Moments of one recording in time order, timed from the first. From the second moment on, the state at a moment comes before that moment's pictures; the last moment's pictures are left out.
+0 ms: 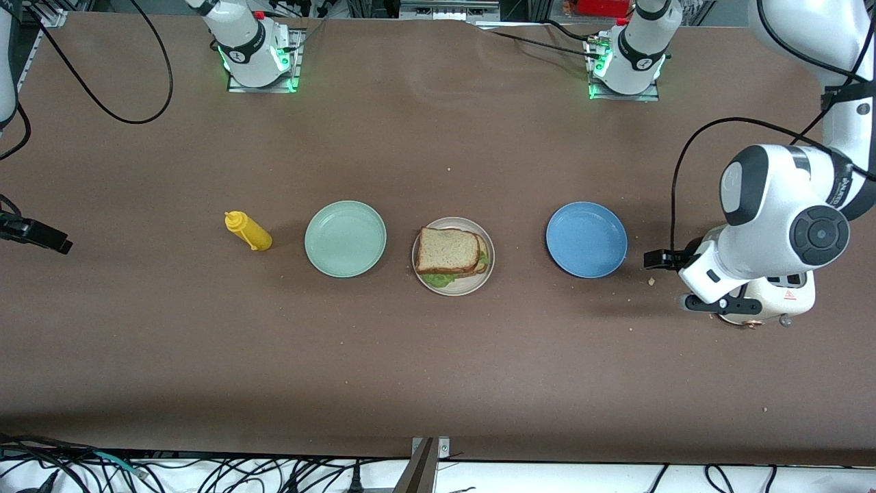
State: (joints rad) left arm -0.19 0.43 0.14 -1.57 -0.05 1.84 0.01; right arm -0.13 0.29 0.00 -1.41 -0.09 1.74 0.11
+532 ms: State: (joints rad) left arm -0.16 0.28 0.14 -1.68 0.02 1.83 0.01; right arm -0.12 0.23 0.00 -1.50 -0.09 1.77 0.12
